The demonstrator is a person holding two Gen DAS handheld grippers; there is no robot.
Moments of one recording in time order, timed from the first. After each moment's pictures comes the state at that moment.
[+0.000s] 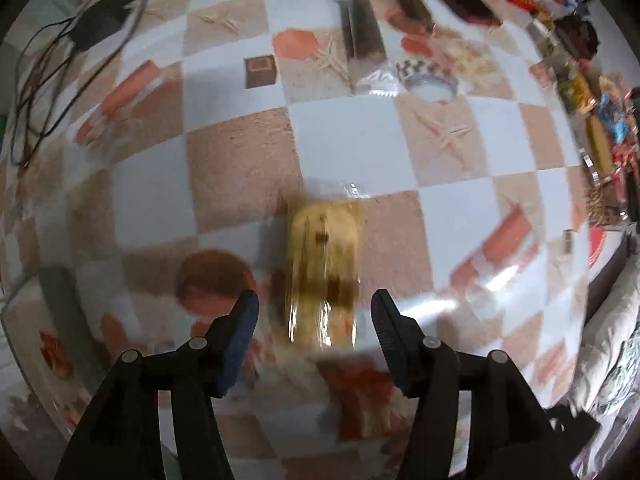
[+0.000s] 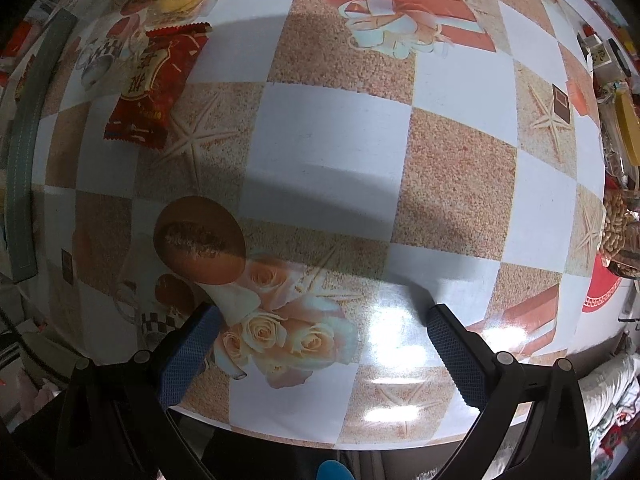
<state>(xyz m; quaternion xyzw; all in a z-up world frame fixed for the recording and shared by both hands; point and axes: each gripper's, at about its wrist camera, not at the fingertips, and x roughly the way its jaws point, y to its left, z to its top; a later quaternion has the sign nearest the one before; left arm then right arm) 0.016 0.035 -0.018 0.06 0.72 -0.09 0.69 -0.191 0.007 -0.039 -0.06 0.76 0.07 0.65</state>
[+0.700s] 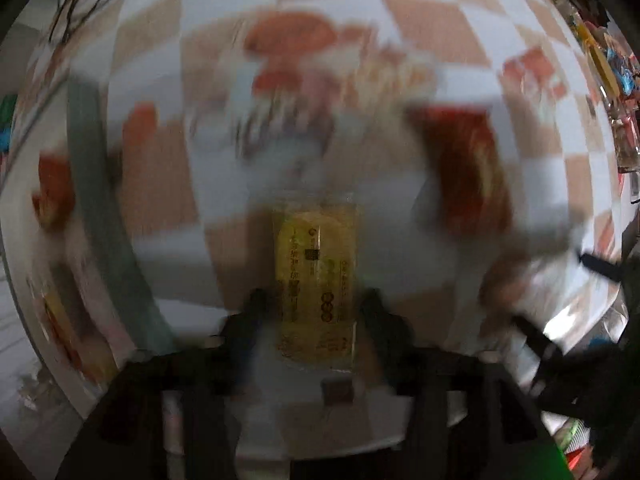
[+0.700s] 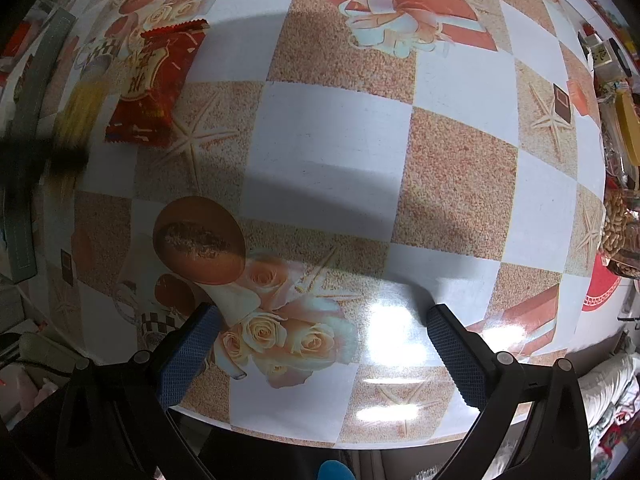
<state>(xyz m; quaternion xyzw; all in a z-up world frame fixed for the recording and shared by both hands) -0.129 0.131 -0.019 0.07 0.76 -0.07 0.65 -0.187 0.008 -0.040 -0.06 0.76 0.07 0.64</state>
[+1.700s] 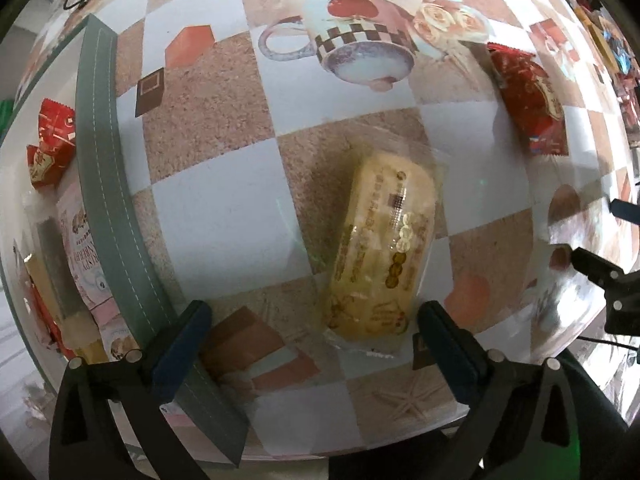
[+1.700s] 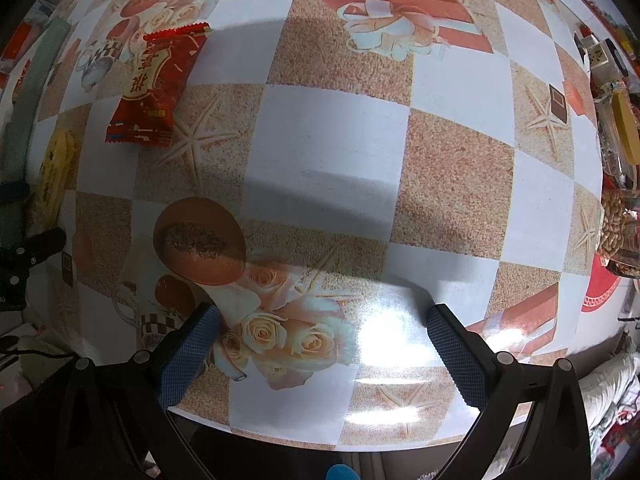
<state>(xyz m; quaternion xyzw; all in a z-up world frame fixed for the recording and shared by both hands) -0.173 0.196 -0.050 0.09 0.75 -0.09 0.65 -0.191 0.010 -0.035 -0.06 0.76 0.06 0.65</state>
